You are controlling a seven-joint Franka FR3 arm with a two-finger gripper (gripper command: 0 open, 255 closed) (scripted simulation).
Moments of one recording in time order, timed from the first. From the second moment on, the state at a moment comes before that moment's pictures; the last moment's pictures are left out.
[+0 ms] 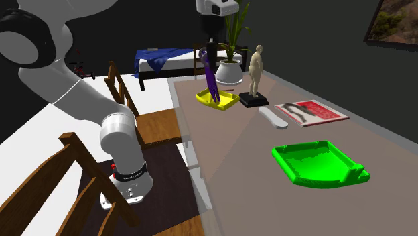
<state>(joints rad) -0.06 -0.60 -0.14 -1.97 0.12 1.50 0.37</state>
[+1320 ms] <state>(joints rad) 0.06 -0.07 0.13 -1.34 0.15 1.45 0.77</state>
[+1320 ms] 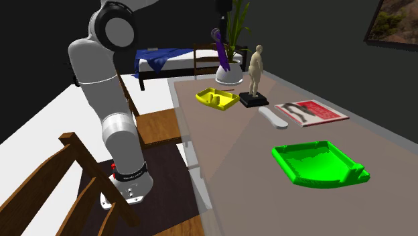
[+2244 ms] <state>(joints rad) 0.08 -0.07 0.16 -1.50 0.15 1.62 0.79</state>
